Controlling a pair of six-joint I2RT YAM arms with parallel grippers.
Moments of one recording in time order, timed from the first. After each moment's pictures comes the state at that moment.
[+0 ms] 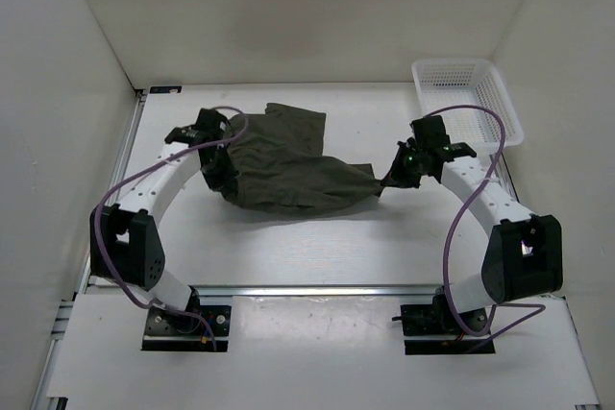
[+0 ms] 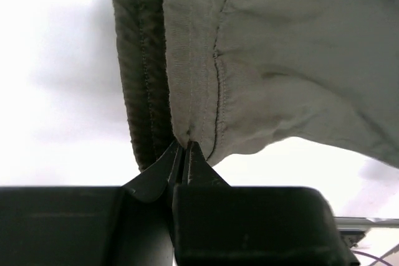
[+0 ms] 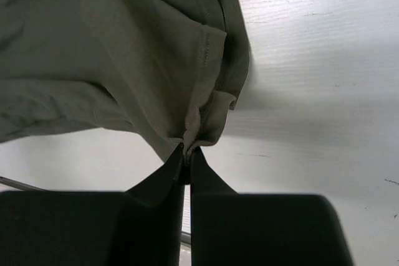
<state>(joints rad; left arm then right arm) -0.23 1.58 1.33 -0.95 0.03 -0.62 0.24 1.45 1.08 -0.63 -0.23 0.54</state>
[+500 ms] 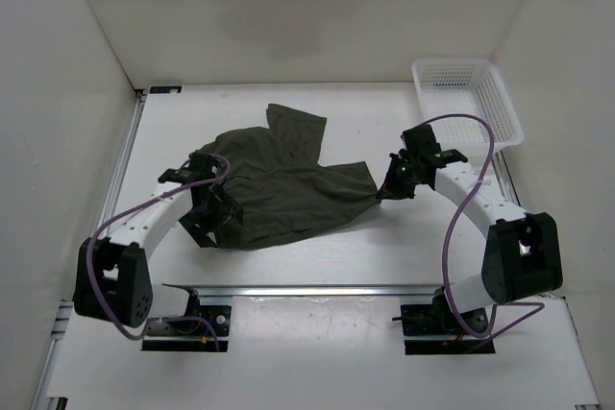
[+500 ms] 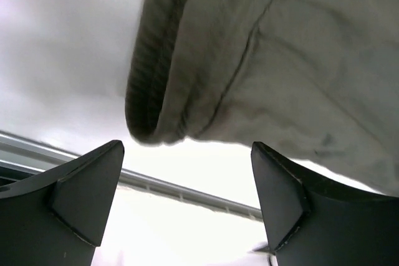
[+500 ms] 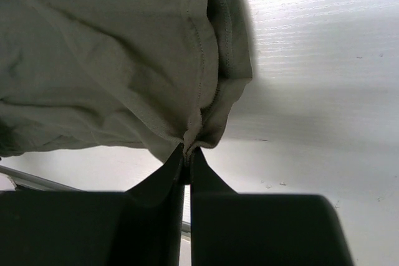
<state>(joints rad) -0.21 1.37 0.87 -0.93 0.01 -0.92 0.29 1.45 1.00 -0.63 -0.24 0.54</state>
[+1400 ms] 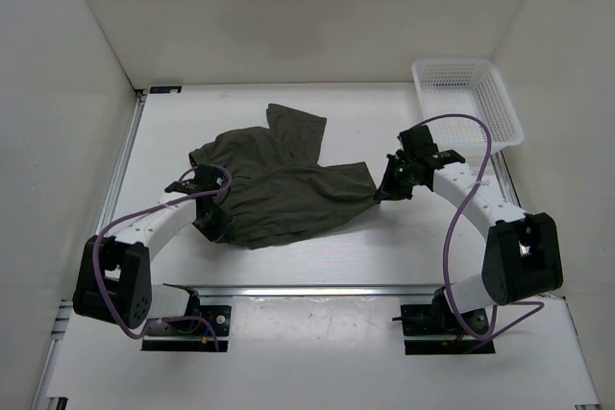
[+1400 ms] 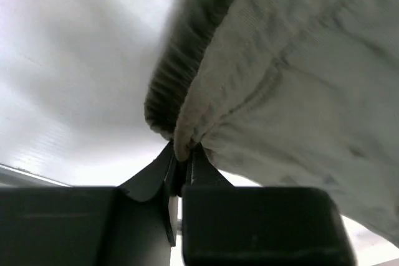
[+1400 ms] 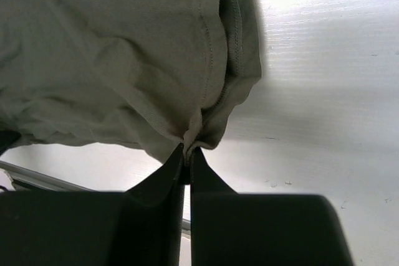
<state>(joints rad) -0.24 1.32 0.70 -0.77 -0.02 -1.06 0.32 1.44 1.00 -0.63 -0.24 0.54</state>
